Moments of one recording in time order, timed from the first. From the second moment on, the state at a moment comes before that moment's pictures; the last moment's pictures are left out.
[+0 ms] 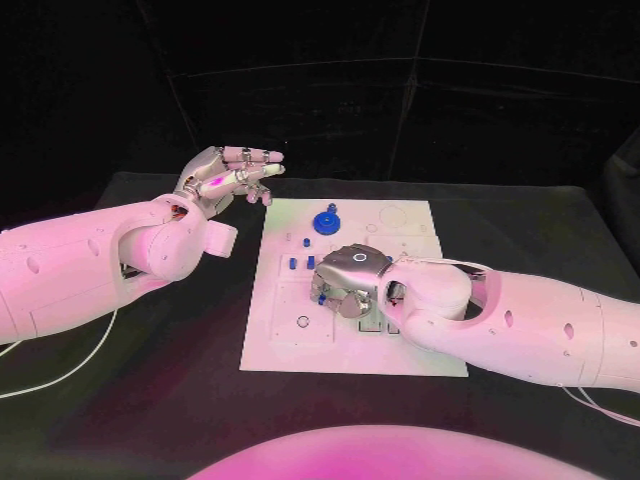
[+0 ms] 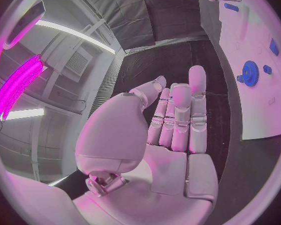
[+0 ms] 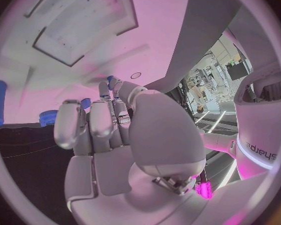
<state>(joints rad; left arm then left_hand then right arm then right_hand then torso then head) 1.26 -0.82 -0.14 1.42 0.00 -0.21 0.48 1.30 -0.10 0.47 -0.10 0.06 1.03 0.17 0.11 0.07 1.07 0.10 0.27 0.08 1.25 0.02 1.06 0.63 0.17 1.20 0.11 0.64 0.71 1.03 -0.64 -0.03 1.64 -1.84 -0.16 -0.20 1.39 -0.13 0.52 -0.02 0.08 1.11 0.16 0.07 0.07 1.18 0.09 0.08 0.07 1.46 0.00 1.22 1.06 0.09 1.35 0.11 1.38 1.26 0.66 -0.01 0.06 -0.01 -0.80</state>
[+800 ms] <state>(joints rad) 1.26 -0.82 -0.14 1.41 0.00 -0.21 0.47 1.30 -0.10 0.47 -0.10 0.06 1.03 0.17 0.11 0.07 1.07 0.10 0.27 0.08 1.25 0.02 1.06 0.63 0.17 1.20 0.11 0.64 0.71 1.03 -0.83 -0.02 1.75 -1.78 -0.36 -0.18 1.36 -0.16 0.38 0.00 0.11 1.02 0.16 0.07 0.07 1.05 0.11 0.14 0.07 1.46 0.01 1.15 0.97 0.09 1.29 0.12 1.30 1.17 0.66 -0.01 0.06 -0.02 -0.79</state>
